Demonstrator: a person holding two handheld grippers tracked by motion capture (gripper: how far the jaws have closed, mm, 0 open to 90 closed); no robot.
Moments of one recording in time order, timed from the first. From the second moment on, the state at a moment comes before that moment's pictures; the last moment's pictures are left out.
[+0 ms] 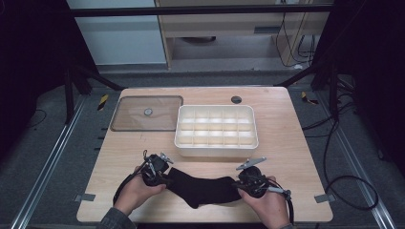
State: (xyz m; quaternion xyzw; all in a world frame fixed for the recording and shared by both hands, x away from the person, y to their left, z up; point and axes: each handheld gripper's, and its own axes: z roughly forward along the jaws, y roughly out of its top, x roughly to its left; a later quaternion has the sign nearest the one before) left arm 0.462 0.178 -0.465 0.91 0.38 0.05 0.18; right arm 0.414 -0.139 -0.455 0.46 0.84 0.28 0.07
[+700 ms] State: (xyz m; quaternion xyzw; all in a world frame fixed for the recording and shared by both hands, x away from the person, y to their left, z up) left arm 0.458 0.183 -0.456 0.91 0.37 0.05 0.20; right arm 0.419 -0.138 -0.453 0.46 0.84 0.28 0.05
